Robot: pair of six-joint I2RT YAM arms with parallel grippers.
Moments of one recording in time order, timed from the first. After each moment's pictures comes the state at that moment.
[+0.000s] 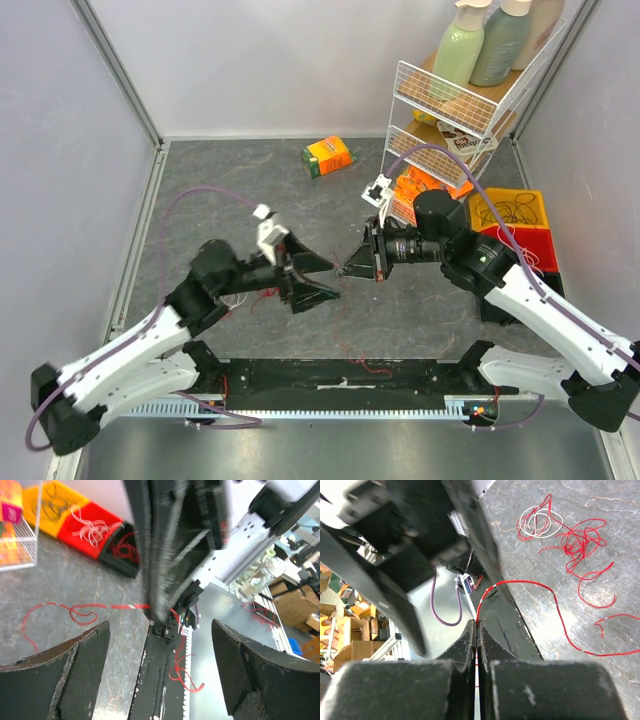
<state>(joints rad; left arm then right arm) -0.82 0.88 0.67 0.23 0.62 -0.47 0.78 1.07 1.12 -0.42 -0.62 0.53</state>
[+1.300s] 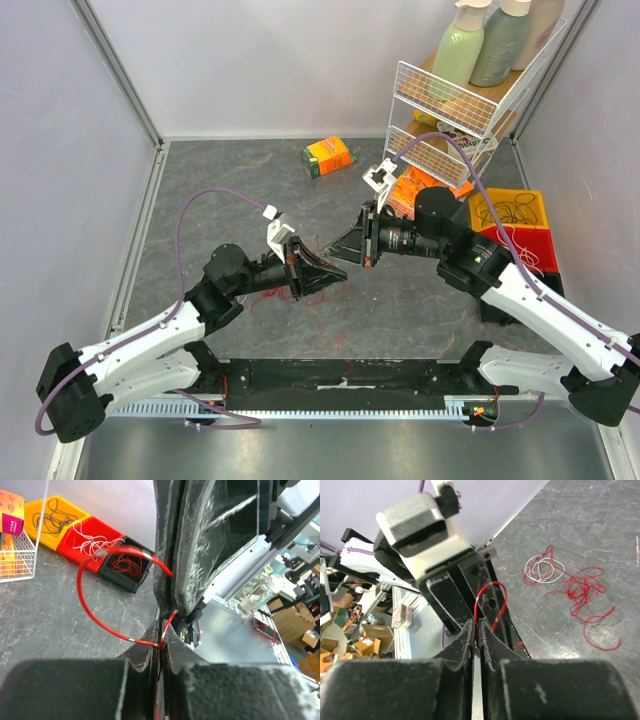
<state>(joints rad) -0.84 0.92 0.56 0.51 0.55 -0.53 0.83 1.09 1.15 -0.23 -0.49 0.66</state>
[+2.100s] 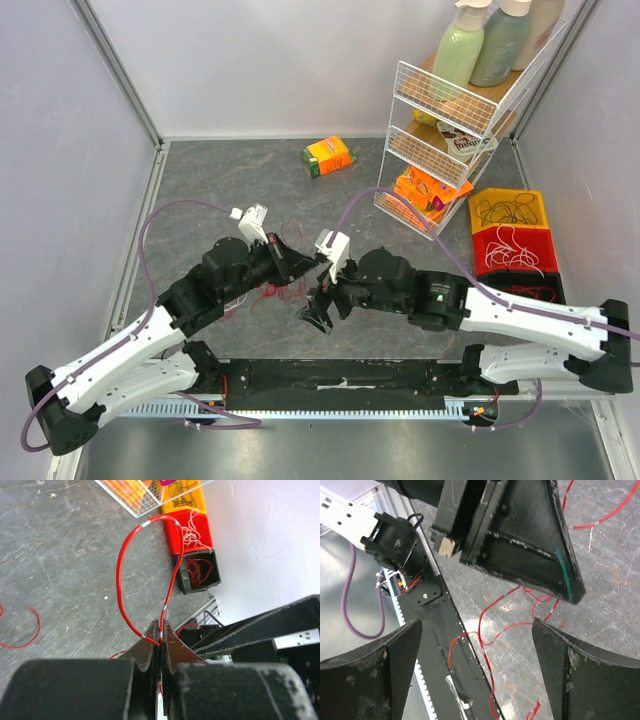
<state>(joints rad) -0.84 0.78 0.72 -0.19 0.03 -0.93 1.22 1.11 1.03 -0.29 0.00 0.25</state>
